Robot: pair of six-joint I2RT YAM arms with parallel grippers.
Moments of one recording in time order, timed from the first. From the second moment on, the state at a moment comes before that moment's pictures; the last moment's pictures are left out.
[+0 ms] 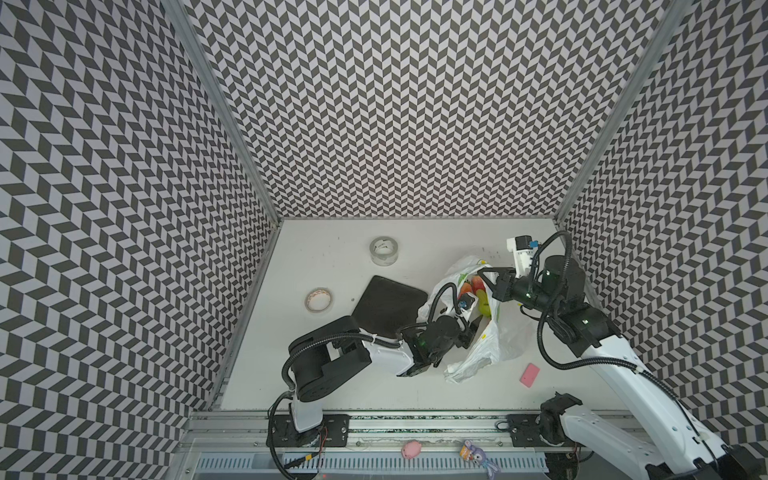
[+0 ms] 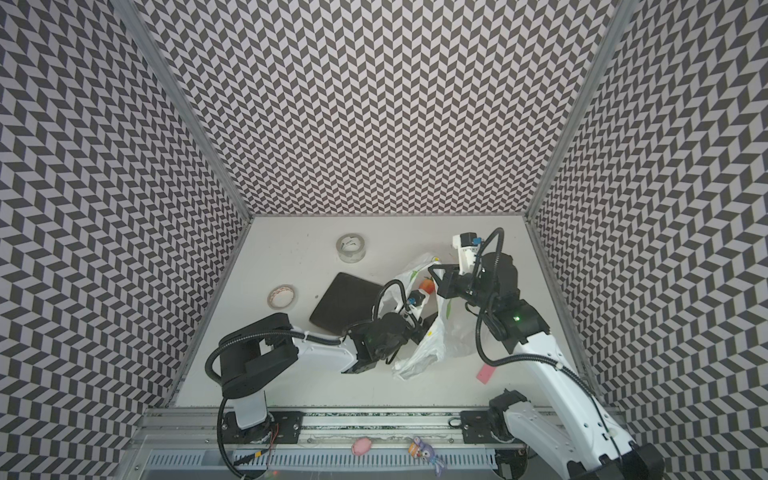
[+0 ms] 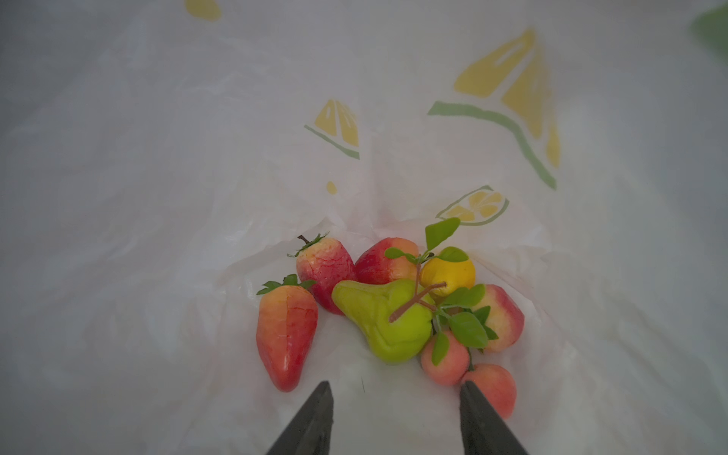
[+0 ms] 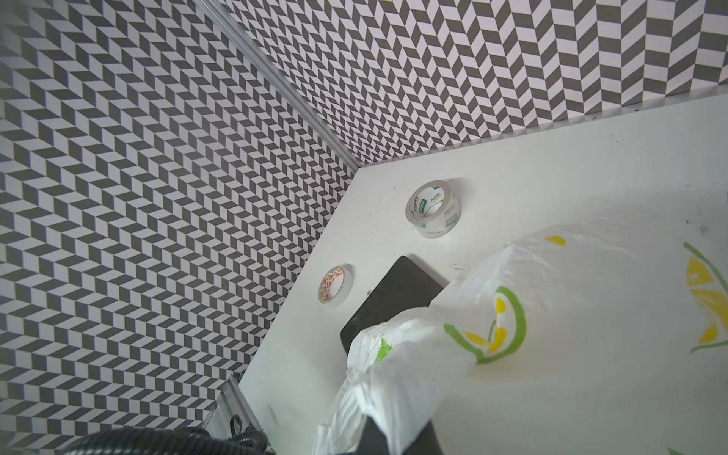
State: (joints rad) left arm -1.14 1.88 0.89 0.73 -0.35 -0.17; right arm 0.33 0.92 0.87 -0.26 -0.44 0.49
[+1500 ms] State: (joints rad) left arm -0.96 2.11 1.10 0.64 -0.29 -0.26; right arm 0.33 0.74 0.63 -0.37 -0.55 0.34
